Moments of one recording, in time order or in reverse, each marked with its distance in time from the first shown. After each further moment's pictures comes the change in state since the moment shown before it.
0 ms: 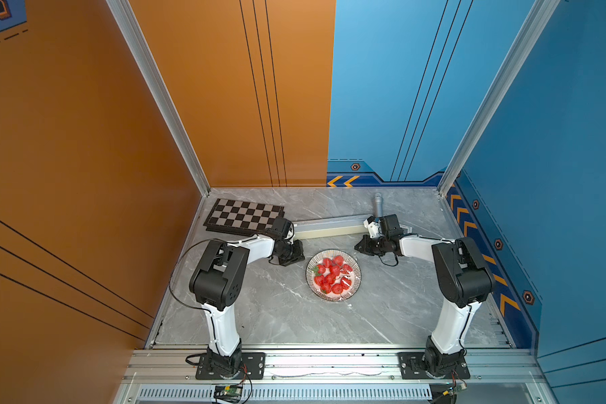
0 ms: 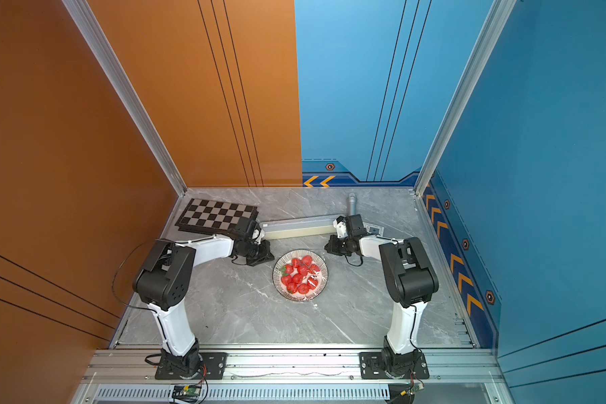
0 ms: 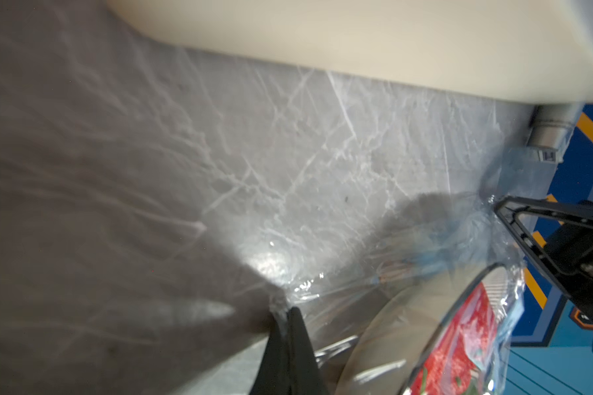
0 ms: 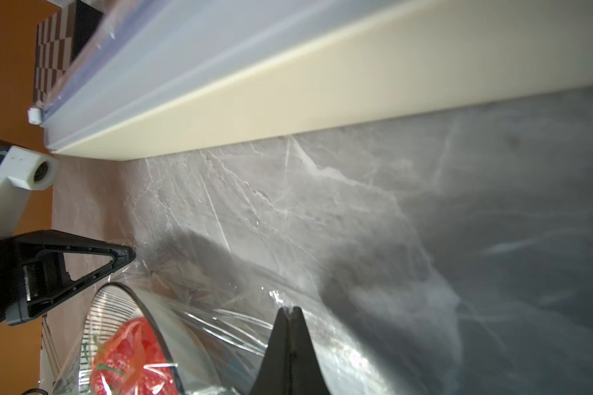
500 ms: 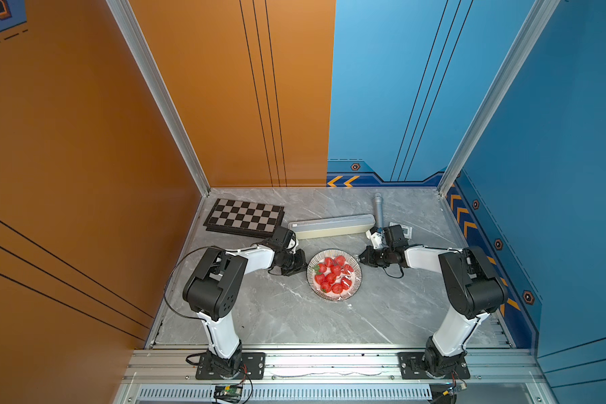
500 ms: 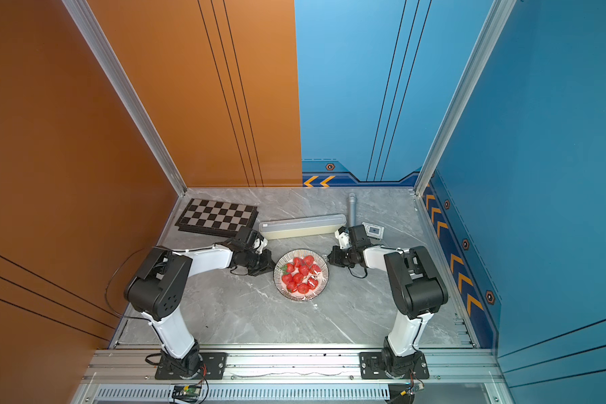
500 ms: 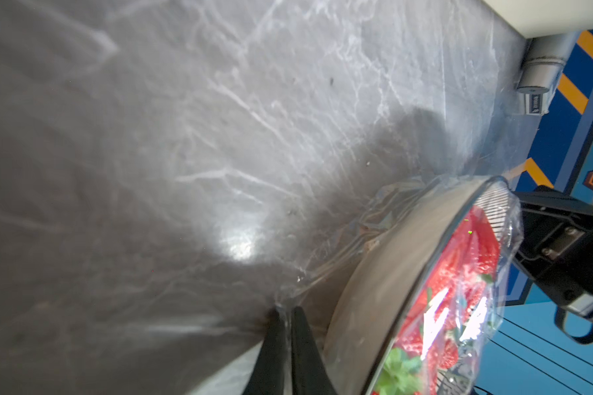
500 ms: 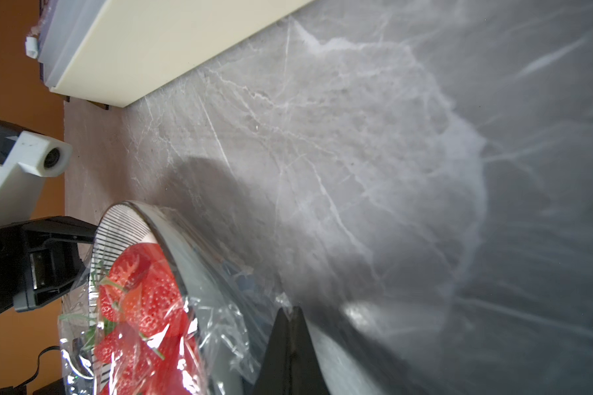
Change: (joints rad) left arm -0.042 -0.092 -0.160 0.101 0.073 -0.070; right arm 0.006 -0.110 -0.175 0.055 -0.058 0.017
